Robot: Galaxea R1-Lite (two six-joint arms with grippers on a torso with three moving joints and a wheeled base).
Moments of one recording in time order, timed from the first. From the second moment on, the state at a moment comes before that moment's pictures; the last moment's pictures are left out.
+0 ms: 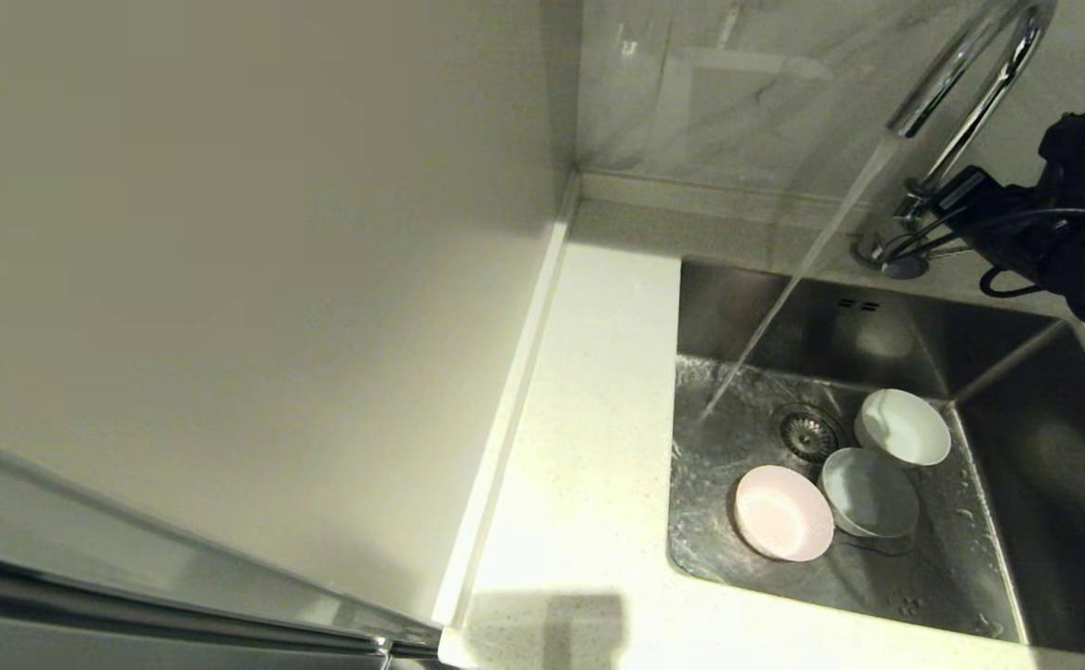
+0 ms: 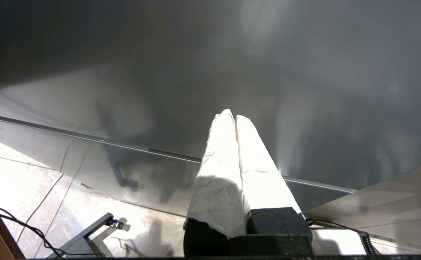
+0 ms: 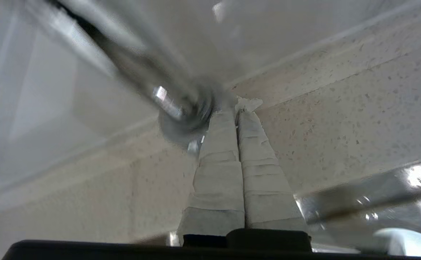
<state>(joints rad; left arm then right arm) 0.00 0.00 0.00 0.00 0.02 -0.02 -0.13 2.01 -1.59 -0.44 -0.13 0.59</state>
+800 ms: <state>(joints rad) 0.00 0.00 0.00 0.00 0.02 -0.02 -0.15 2.02 -1.67 -0.46 -0.12 0.66</state>
